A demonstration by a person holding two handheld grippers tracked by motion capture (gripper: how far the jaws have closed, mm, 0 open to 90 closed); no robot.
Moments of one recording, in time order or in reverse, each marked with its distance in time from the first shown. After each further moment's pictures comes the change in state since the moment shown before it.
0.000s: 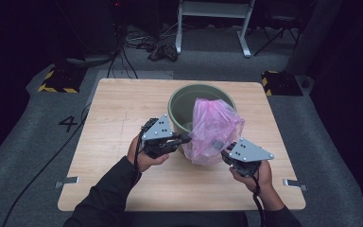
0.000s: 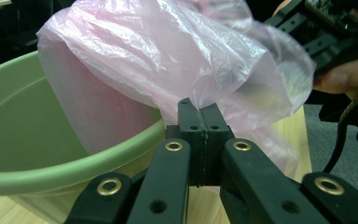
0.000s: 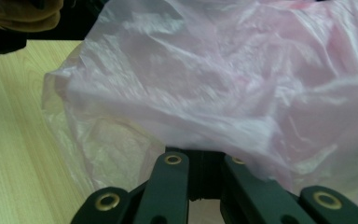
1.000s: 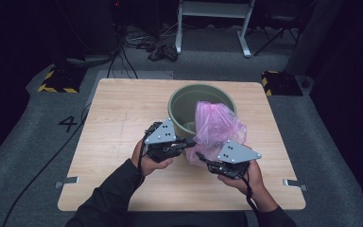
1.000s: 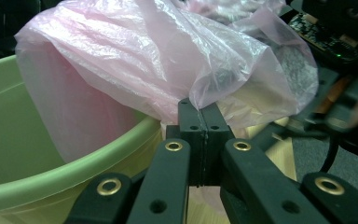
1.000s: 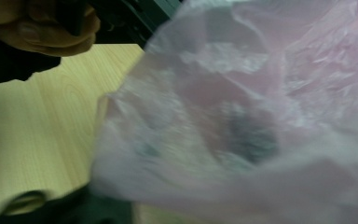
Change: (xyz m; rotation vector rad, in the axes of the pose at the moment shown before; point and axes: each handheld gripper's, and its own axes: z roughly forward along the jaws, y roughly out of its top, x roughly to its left) left arm -0.012 0.000 0.008 -0.031 -0.045 -0.007; right arm 0.020 0.011 0.017 0.008 0.092 0.007
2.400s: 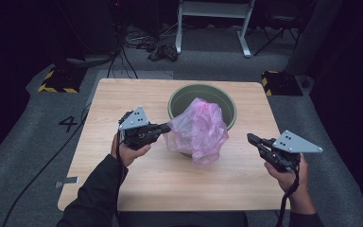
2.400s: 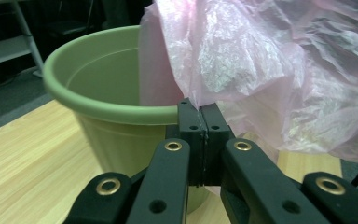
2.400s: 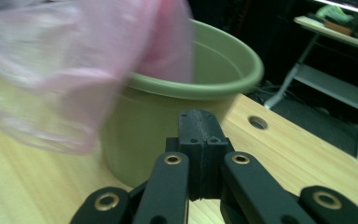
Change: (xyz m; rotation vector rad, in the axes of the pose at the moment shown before) left arm 0.045 -0.022 -0.042 -0.015 0.135 -0.108; right arm -0.069 -0.038 -0.084 0.012 -0.175 0.169
